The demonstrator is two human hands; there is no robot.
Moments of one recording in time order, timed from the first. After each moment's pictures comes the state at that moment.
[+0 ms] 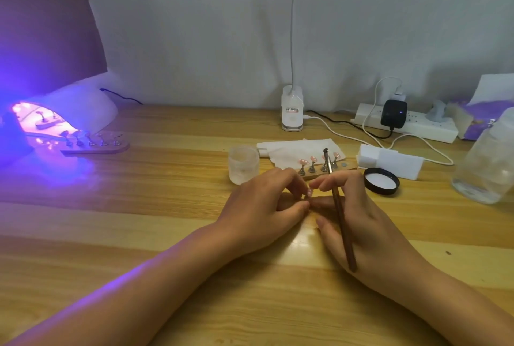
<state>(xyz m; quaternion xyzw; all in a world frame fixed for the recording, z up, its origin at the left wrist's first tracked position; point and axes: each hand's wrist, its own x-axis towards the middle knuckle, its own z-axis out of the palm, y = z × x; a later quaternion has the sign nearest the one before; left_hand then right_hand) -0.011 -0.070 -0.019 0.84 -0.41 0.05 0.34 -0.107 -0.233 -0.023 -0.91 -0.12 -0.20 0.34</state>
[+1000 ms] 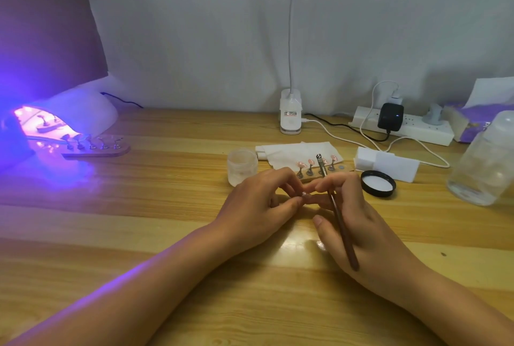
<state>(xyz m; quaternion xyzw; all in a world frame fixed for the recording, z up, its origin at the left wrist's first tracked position) -0.004 -0.067 -0.022 0.82 -0.41 0.04 0.40 -0.111 -0.231 -0.019 -0.91 -0.11 -0.19 0.36</state>
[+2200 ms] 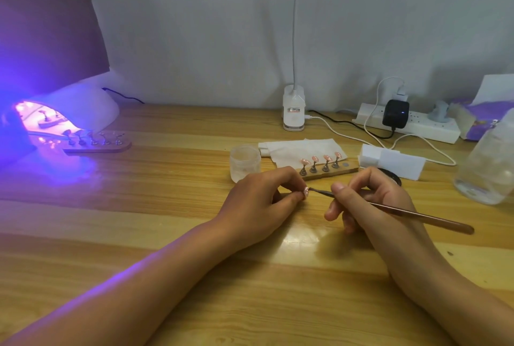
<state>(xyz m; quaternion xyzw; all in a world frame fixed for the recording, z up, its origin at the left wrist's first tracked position) -0.004 -0.066 -0.021 0.83 -0.40 0.02 0.40 -0.107 -0.232 -0.007 -0.75 0.06 -0.19 0.64</state>
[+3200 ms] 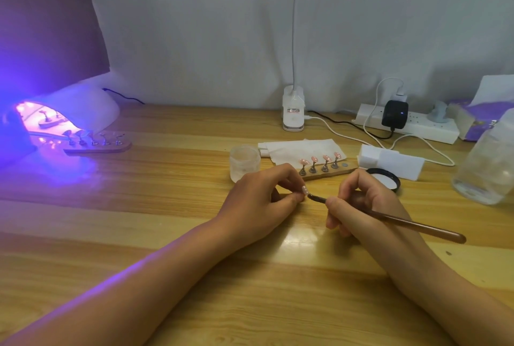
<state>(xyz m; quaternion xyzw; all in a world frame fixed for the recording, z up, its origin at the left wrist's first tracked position) -0.002 -0.066 -0.022 0.82 -0.39 0.02 0.42 -0.105 -0.234 -0.007 -0.80 0.06 -0.14 0.58</state>
